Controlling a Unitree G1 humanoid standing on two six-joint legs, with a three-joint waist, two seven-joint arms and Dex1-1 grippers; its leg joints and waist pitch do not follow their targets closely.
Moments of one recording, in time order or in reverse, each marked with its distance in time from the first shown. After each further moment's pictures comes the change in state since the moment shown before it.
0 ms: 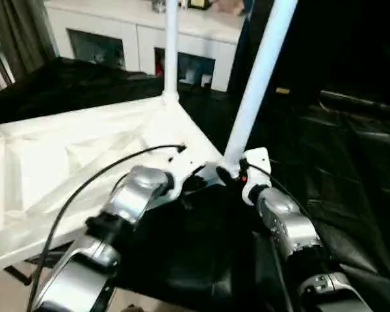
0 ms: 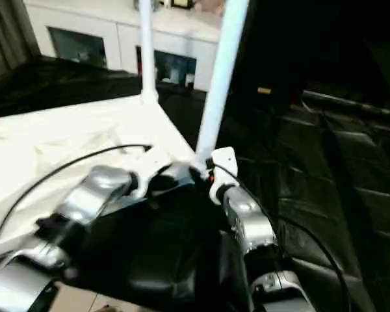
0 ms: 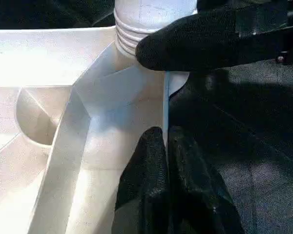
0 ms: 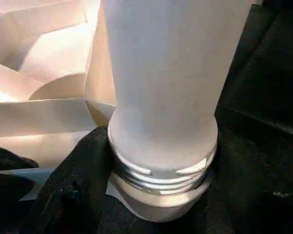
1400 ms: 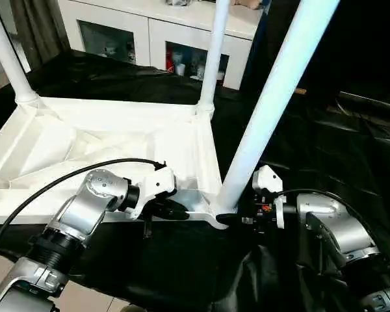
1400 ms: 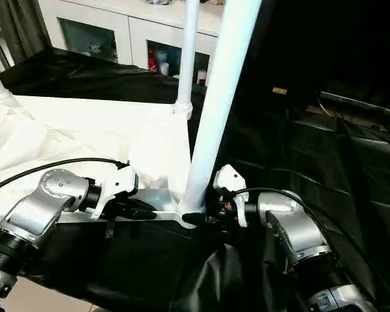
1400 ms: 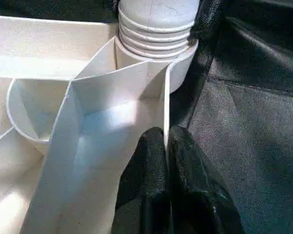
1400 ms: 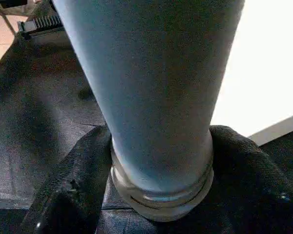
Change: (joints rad) left arm 0.181 0.298 -0.020 -0.301 -0.120 -0.099 -0.515; right arm 0.109 -0.370 0.195 -0.309 0.122 0.073 0.818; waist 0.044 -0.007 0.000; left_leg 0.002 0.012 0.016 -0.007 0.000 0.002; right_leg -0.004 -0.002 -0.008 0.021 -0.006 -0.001
